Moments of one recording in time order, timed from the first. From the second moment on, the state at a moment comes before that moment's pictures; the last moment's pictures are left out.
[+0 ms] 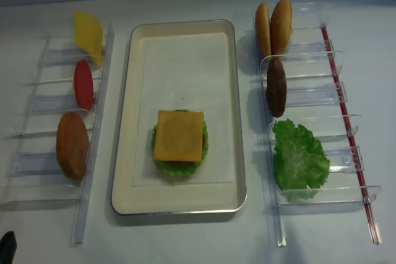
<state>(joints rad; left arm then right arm) 0.04 -0.02 -0.49 0.07 1.19 -0.03 0.07 0.64 -0.86 0.21 0.98 -0.30</state>
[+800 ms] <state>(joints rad) 0.04 -0.02 -0.49 0.07 1.19 -0.03 0.38 1.60 -1.59 0.01 0.96 -0.05</state>
